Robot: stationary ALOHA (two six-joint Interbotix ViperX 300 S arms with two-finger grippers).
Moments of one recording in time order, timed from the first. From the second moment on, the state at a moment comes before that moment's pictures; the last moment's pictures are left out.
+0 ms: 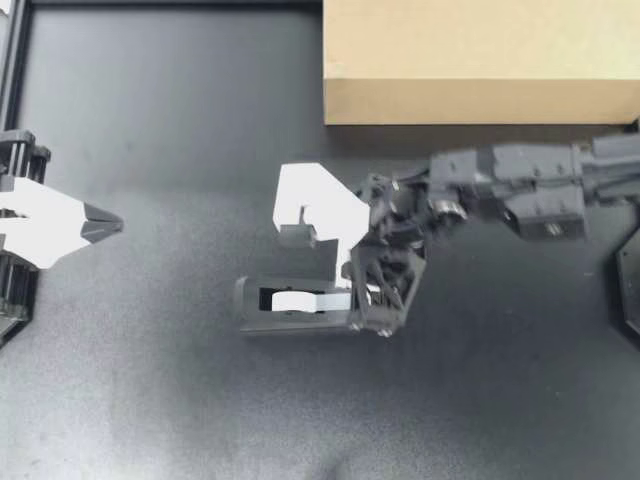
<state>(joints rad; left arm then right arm) -0.01 -0.94 1.24 0.00 -0.36 0.01 -0.13 0.13 0.29 0.36 0.85 -0.17</state>
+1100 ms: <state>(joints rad) -0.01 -0.93 1.27 0.00 -0.36 0.00 -0.36 0.43 0.17 0.81 1.20 -0.54</state>
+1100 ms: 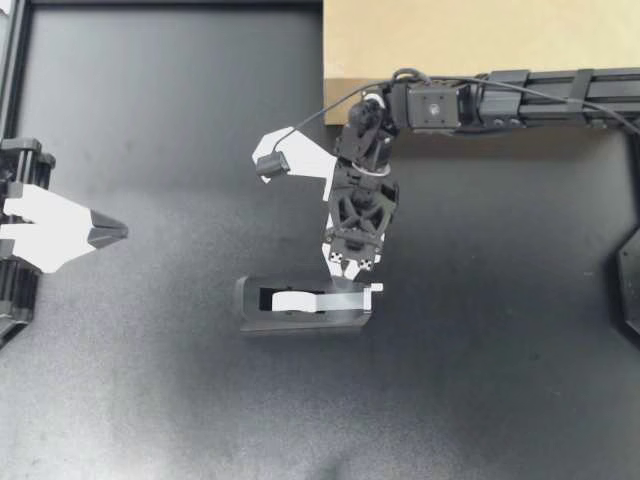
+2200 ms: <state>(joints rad) -0.01 -0.93 1.27 0.00 -0.36 0.01 -0.31 0.45 0.16 0.81 1.21 -0.53</state>
